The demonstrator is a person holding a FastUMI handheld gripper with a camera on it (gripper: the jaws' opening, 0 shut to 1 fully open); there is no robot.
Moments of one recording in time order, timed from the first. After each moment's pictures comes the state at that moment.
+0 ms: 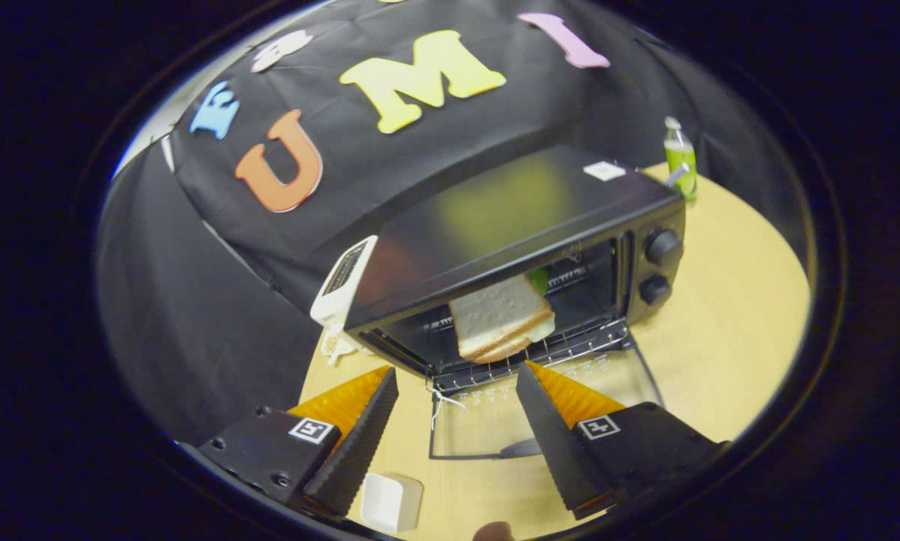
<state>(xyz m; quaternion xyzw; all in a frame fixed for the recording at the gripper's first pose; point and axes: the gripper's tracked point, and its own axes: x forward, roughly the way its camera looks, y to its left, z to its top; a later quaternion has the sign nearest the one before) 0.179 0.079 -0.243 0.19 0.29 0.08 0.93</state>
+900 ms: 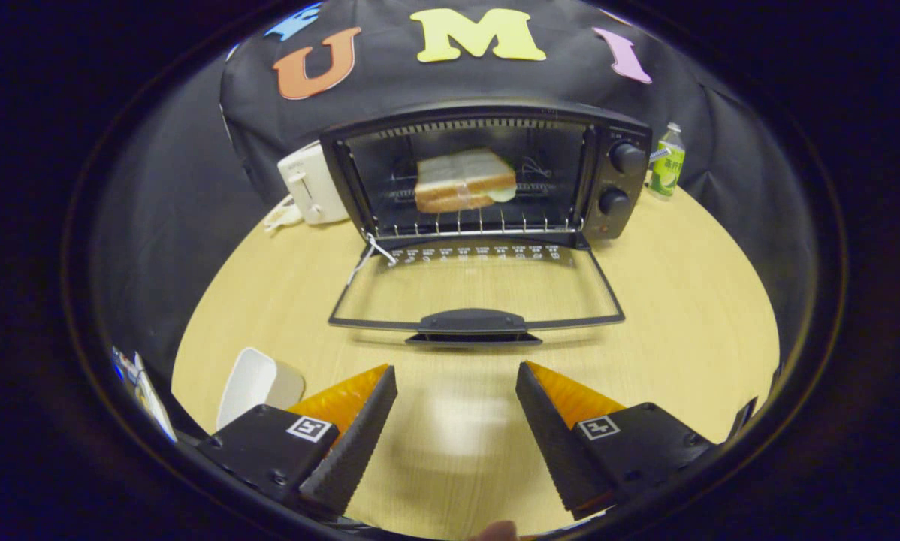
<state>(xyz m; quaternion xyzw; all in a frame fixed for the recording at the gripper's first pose) 0.097 0.058 -0.403 0.03 0.39 0.04 0.92</state>
